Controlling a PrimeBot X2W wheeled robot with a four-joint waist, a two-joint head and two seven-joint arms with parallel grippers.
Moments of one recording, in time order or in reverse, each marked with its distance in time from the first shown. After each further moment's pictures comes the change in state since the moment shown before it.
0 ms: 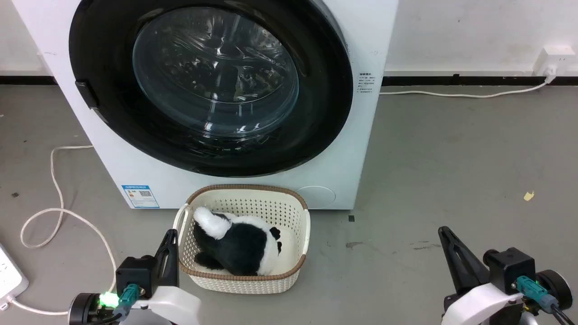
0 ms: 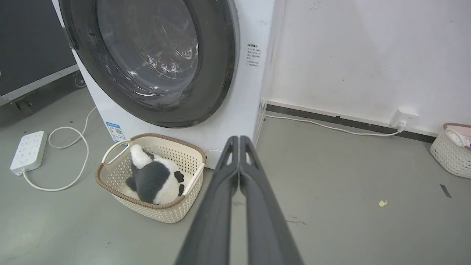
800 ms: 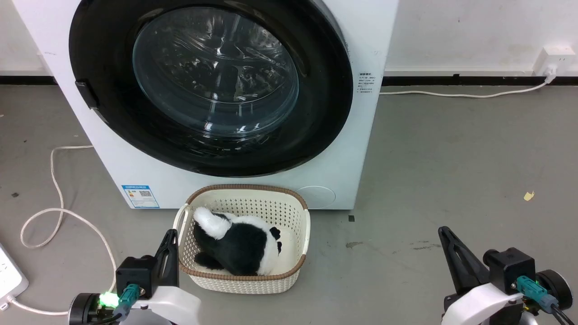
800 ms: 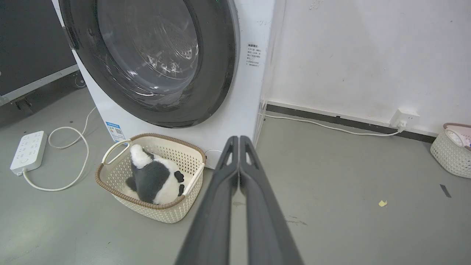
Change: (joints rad) left arm 0.000 0.000 0.001 0.000 0.000 0.000 0.000; right arm 0.000 0.000 0.000 0.000 0.000 0.000 0.000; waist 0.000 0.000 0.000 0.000
